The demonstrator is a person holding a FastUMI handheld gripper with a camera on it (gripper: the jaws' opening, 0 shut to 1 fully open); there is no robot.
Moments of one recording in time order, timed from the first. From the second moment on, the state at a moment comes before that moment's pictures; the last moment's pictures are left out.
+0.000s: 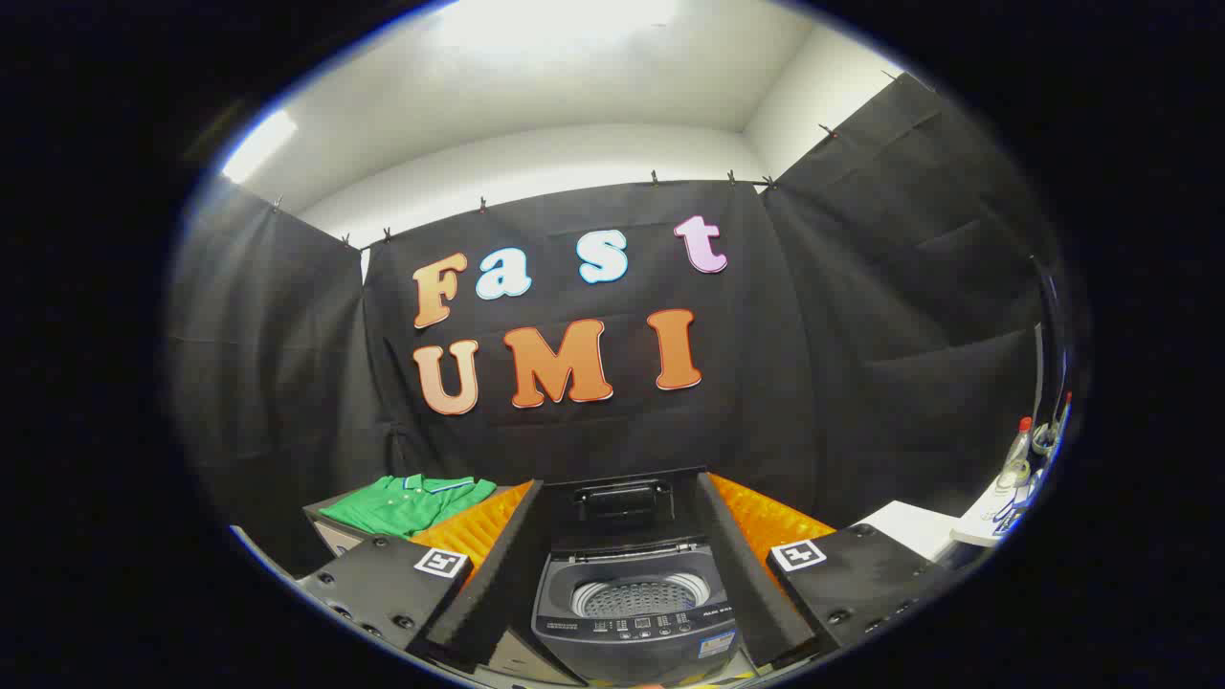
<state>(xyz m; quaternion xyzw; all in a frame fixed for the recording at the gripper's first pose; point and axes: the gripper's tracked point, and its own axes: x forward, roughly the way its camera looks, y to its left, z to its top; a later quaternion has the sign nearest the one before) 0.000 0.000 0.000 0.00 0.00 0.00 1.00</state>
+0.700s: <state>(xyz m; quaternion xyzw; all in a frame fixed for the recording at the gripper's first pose) 0.047 0.087 0.008 -0.03 -0.01 -0.06 1.00</state>
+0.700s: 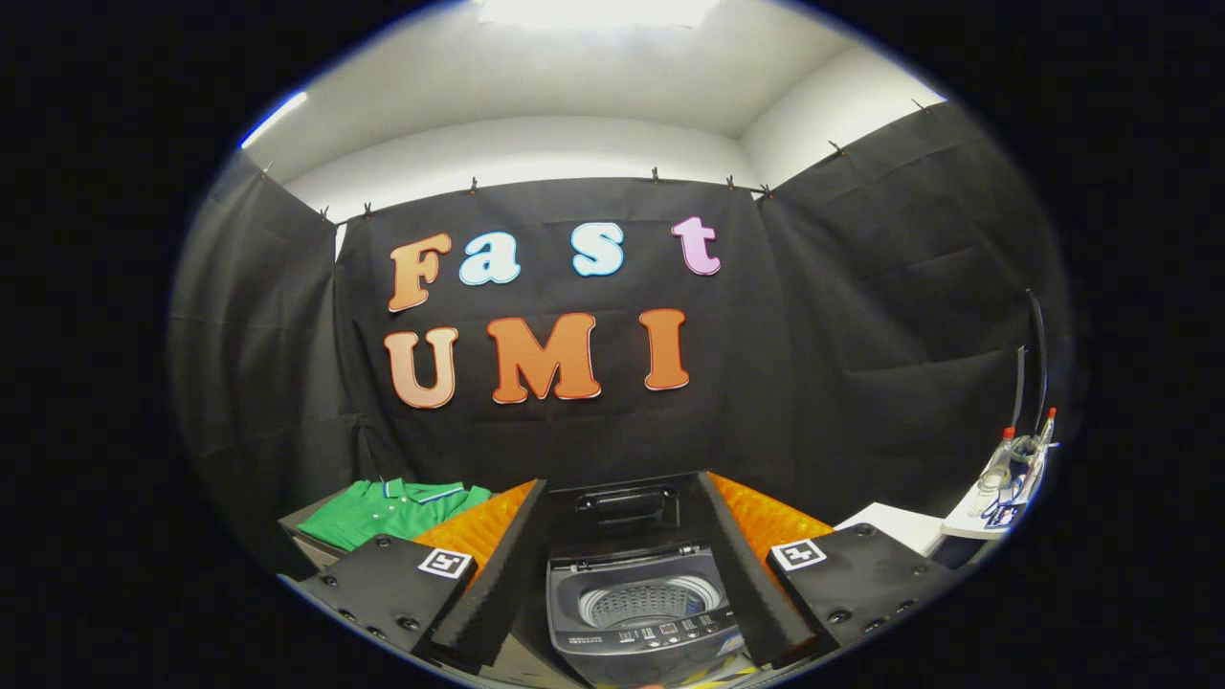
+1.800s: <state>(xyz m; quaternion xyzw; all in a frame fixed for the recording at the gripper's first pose) 0.217 0.384 -0.076 0.02 0.13 0.11 0.98</state>
